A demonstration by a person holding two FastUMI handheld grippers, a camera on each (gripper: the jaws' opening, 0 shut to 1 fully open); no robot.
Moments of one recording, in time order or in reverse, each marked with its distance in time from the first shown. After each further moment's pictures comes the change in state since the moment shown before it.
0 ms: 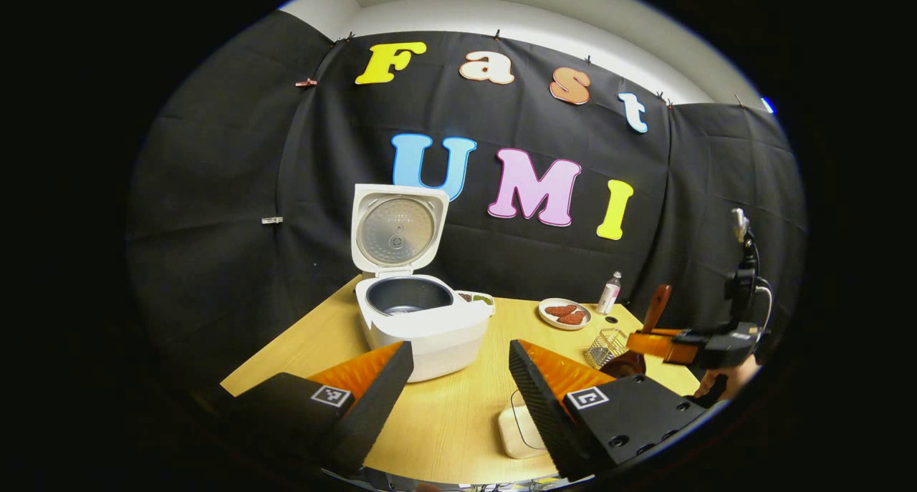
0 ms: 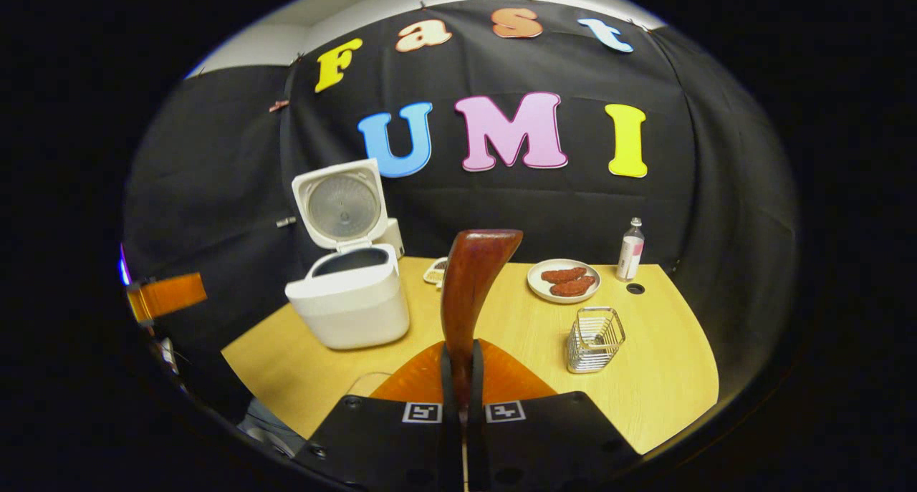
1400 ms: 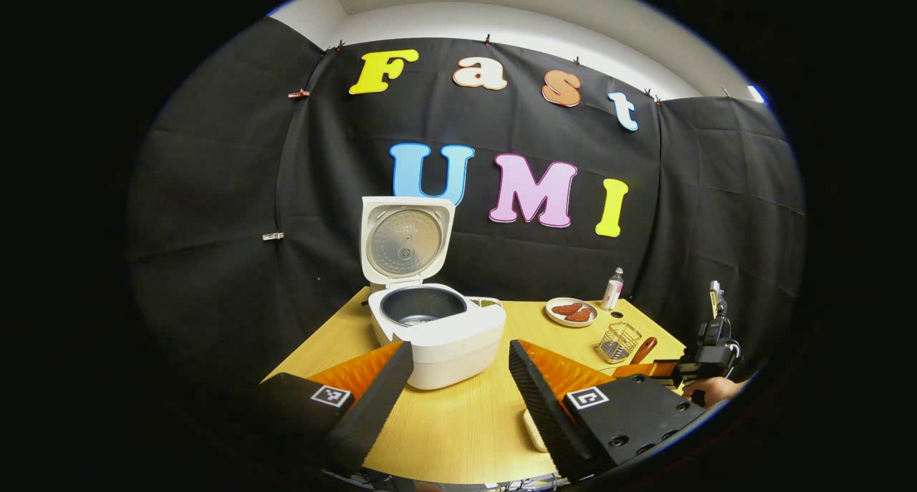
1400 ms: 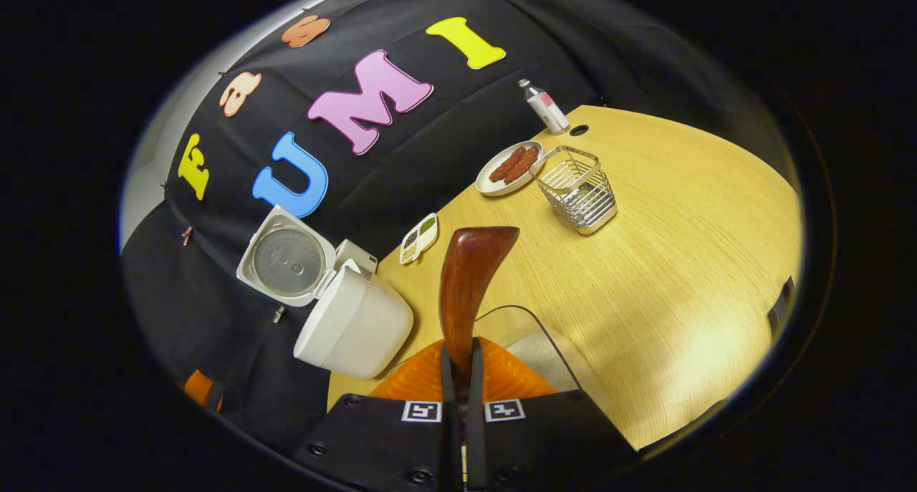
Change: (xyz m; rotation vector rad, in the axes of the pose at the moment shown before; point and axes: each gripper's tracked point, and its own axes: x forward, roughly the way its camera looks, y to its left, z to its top) left arm -0.008 0.031 0.007 0.056 -0.028 -0.011; right arm 0.022 -0.002 -0.067 0.822 0.087 -0.076
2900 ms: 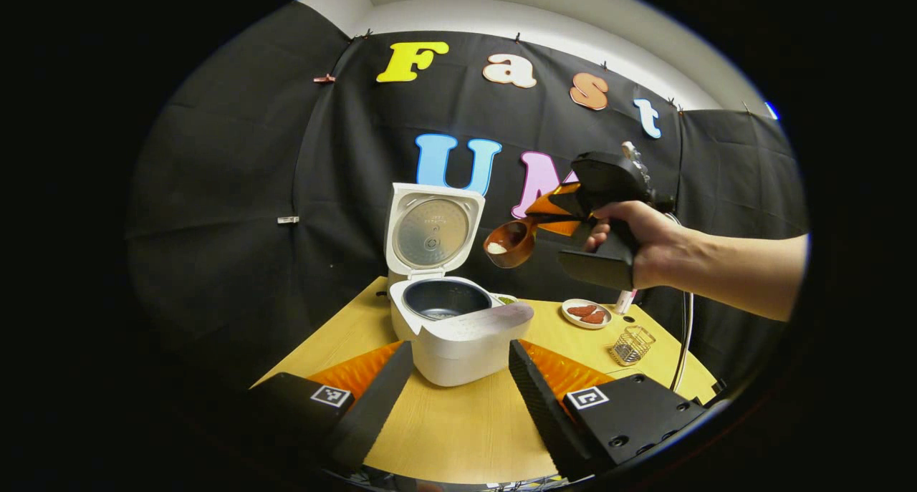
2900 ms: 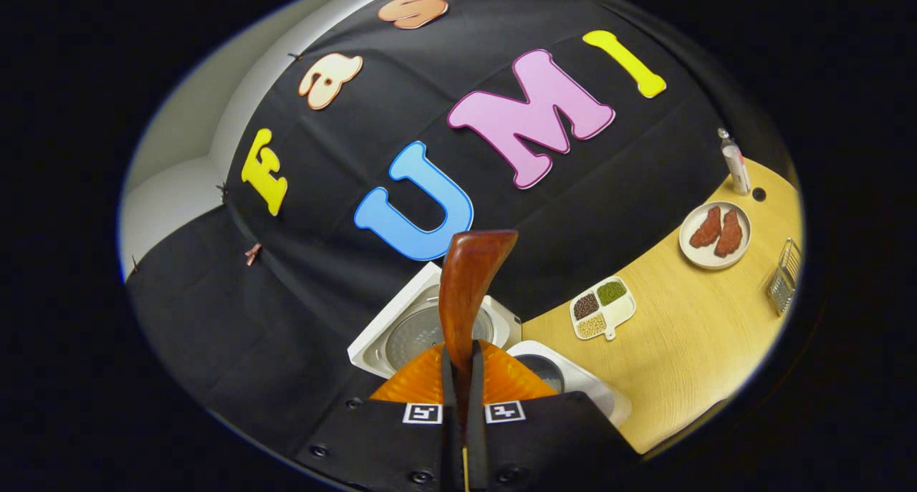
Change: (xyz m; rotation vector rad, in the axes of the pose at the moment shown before) left arm 0.006 0.058 -0.015 -0.079 0.021 0.042; right arm 0.147 0.369 0.087 -0.126 -0.099 0.305
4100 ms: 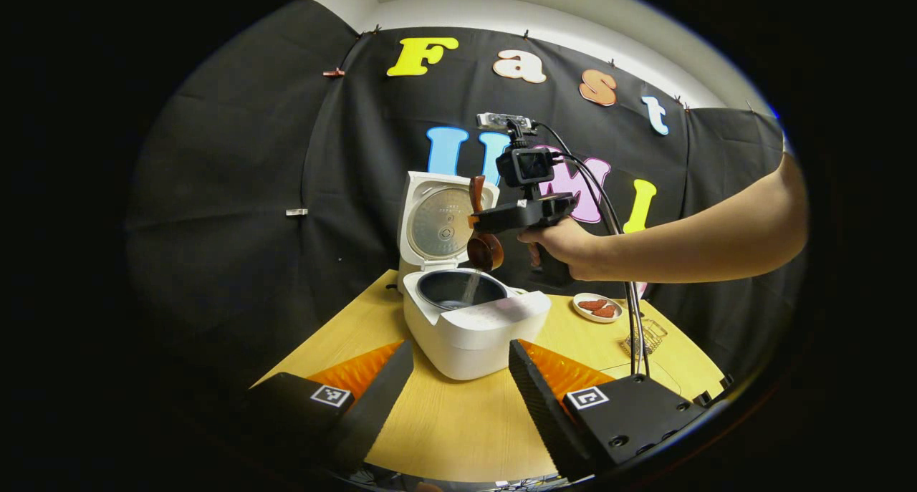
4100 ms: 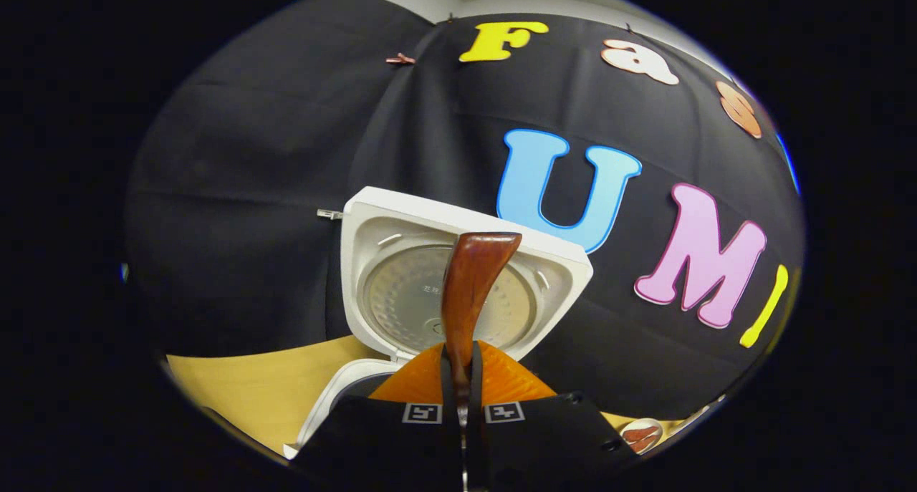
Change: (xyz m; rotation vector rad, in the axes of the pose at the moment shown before) left arm 0.002 0.022 -0.019 0.007 0.012 0.022; right arm 0.097 0.046 -0.104 -1.136 0.032 0.155
